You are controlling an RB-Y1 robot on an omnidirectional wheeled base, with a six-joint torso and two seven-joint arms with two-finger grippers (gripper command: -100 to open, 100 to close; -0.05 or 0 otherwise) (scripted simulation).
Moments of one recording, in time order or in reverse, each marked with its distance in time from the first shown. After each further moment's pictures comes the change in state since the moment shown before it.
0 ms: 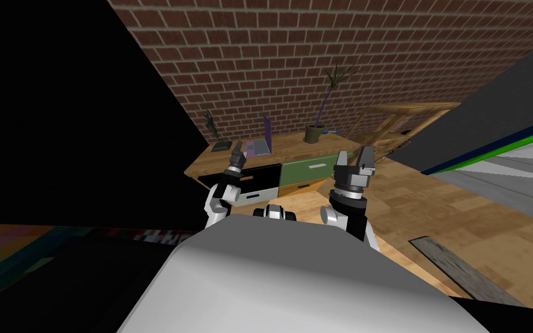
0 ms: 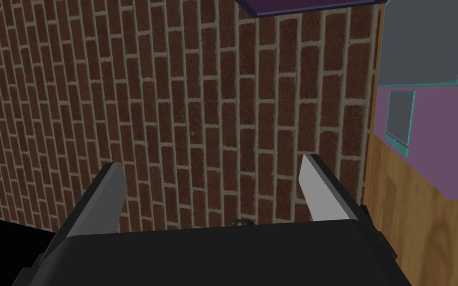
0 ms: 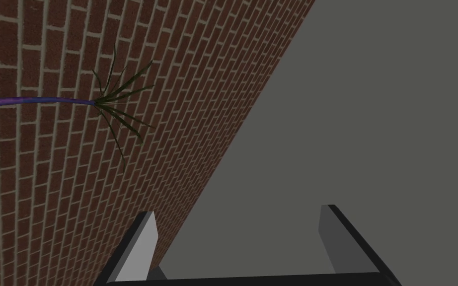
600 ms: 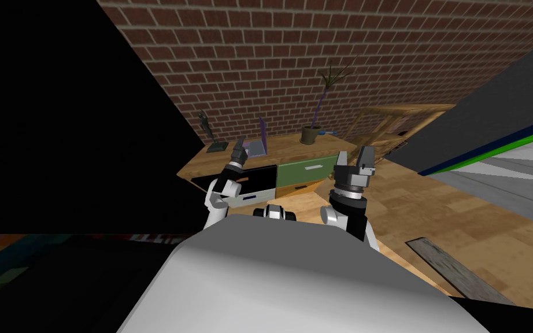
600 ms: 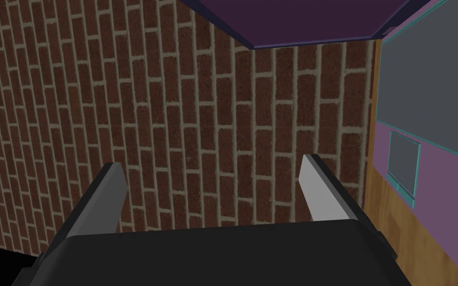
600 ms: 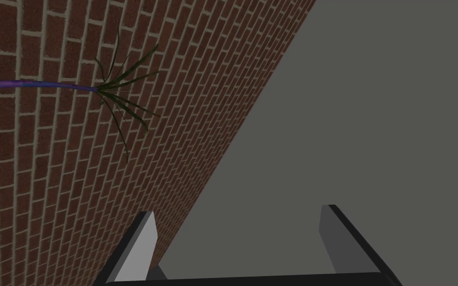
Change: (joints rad) left arm -0.094 0.015 -0.001 -0.025 0.011 0.151 0.004; right arm 0.000 0.000 0.000 0.000 0.000 0.000 0.000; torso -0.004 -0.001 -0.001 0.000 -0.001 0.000
